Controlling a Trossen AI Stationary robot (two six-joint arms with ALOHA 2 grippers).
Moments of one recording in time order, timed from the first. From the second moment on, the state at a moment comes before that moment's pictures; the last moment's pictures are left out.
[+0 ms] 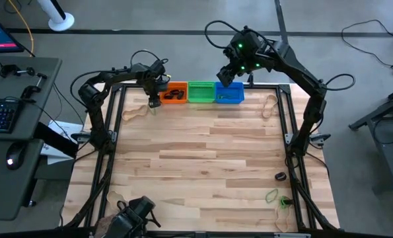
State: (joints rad) left arm 0.94 1.91 1.24 -0.80 0.03 0.70; right arm -0.49 1.78 2.26 -1.30 -0.02 0.23
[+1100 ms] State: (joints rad) left arm 0.85 1.59 1.26 -0.69 0.20 0.10; right arm -0.49 1.74 2.26 -1.49 0.09 0.15
